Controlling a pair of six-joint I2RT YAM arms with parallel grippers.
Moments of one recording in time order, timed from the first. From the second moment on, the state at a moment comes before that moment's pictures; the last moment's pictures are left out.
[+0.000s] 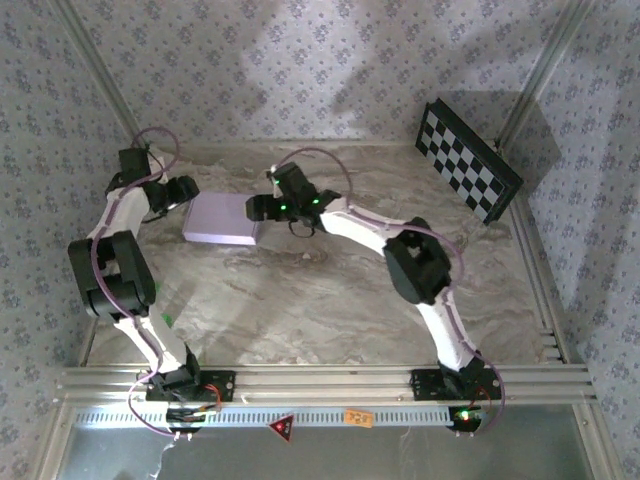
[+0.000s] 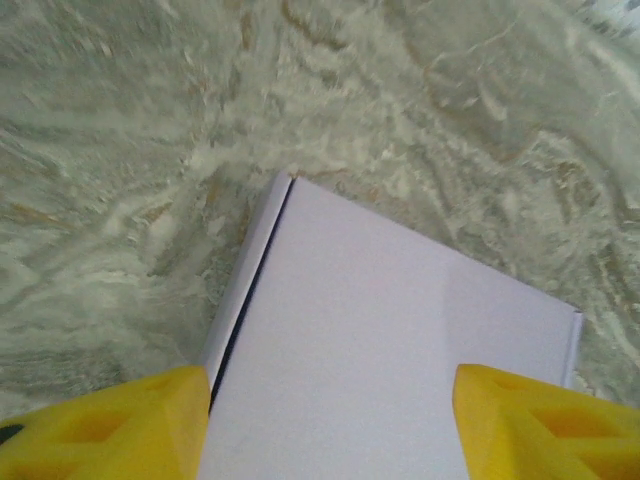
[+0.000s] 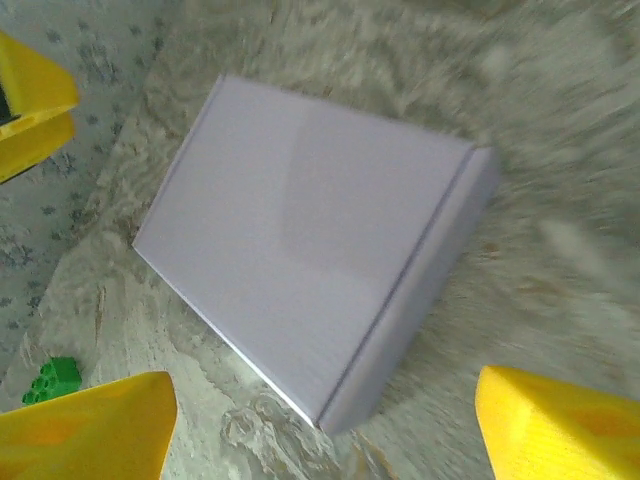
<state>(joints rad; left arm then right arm) 0.22 1.75 1.36 -0.53 0.32 -0.24 0.77 2.15 1.76 -0.24 -0.17 0.54</state>
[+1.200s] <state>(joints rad) 0.07 1.22 0.34 0.33 0.07 -0.09 0.06 1.37 0.38 0.48 0.16 -0.06</state>
